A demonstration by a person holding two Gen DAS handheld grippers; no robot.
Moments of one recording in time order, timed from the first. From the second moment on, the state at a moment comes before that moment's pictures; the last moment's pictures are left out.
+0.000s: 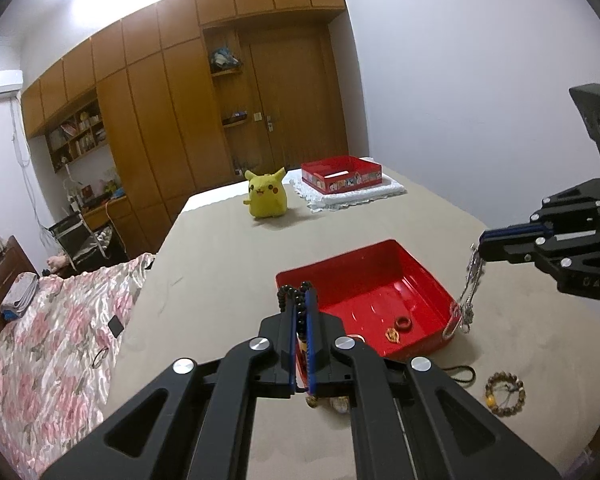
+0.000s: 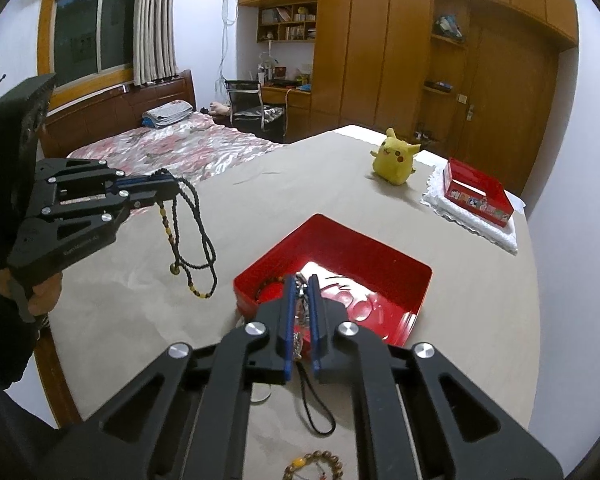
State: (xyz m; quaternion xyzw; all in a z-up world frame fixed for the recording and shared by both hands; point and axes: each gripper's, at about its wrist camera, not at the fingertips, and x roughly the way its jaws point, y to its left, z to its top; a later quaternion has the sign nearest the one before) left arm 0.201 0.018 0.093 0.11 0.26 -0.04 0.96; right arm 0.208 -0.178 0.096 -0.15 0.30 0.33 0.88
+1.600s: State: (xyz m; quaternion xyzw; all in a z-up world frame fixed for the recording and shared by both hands) left arm 0.347 0.009 0.038 0.09 0.34 -0.05 0.93; right arm 0.327 -0.165 0.068 -0.15 0.37 0.28 0.87
